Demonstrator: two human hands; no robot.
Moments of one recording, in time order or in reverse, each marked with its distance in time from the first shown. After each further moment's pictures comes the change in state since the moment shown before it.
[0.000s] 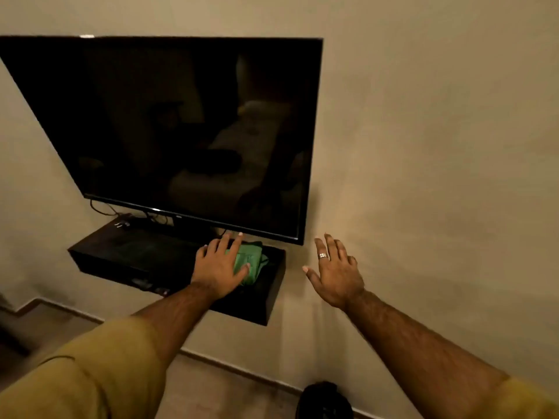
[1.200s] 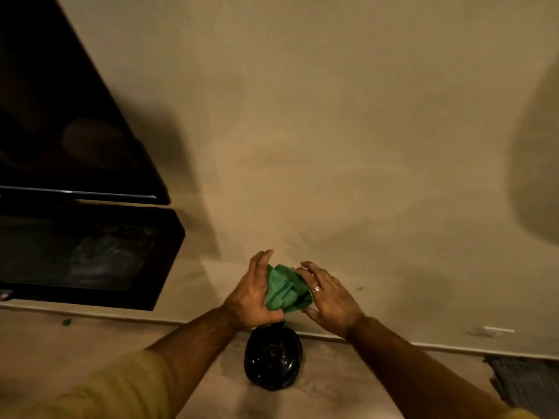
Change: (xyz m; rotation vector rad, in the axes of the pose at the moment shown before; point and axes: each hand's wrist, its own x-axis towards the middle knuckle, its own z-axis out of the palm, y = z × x) left_hand -0.006 0.275 0.162 -0.733 -0.385 0.393; right_hand -0.120 0.219 0.117 0.227 -0.244 -0.076
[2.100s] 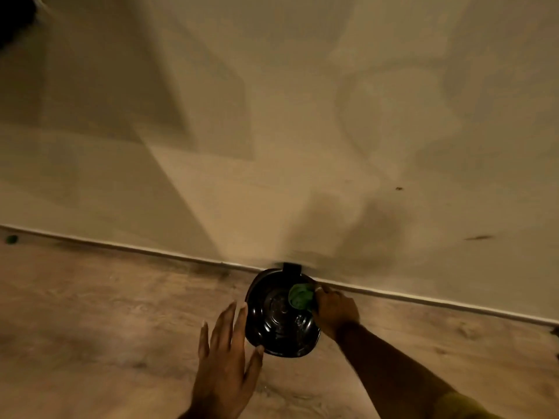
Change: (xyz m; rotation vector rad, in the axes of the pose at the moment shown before) left_hand -0.118 -0.246 0.296 0.103 0.059 -0.499; right_hand 0.030 0.136 0.453 -0.056 -0.455 0.424
